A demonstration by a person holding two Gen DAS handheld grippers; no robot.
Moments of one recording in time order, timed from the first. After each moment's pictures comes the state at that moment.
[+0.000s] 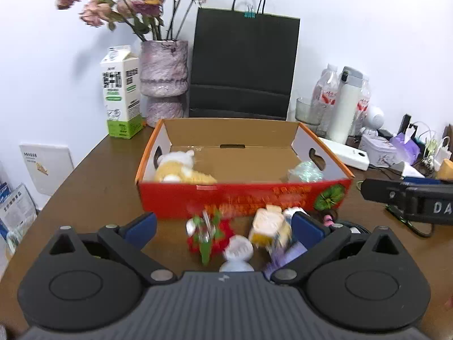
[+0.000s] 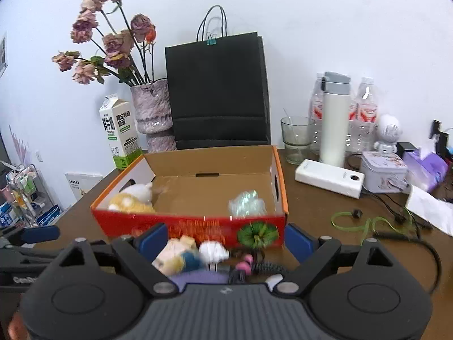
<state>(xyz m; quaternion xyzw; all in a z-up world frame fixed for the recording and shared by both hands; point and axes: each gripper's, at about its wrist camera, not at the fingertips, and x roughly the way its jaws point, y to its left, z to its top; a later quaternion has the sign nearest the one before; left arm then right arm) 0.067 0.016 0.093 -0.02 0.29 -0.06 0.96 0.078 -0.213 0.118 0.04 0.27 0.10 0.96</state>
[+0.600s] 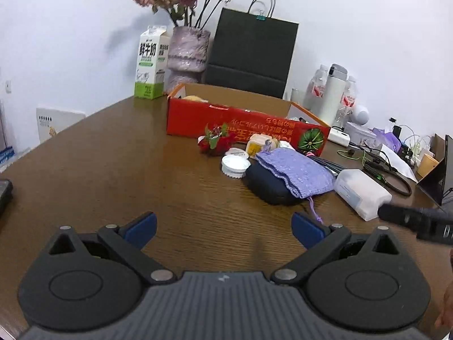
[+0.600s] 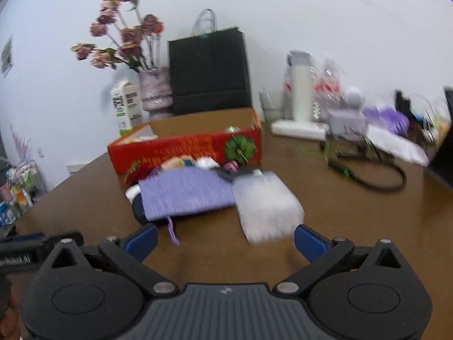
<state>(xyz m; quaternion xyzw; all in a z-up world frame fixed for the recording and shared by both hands) -0.083 0.032 0.020 -0.07 0.26 -0.05 0.96 -0.082 -0.235 0.035 0.05 0.26 0.07 0.96</state>
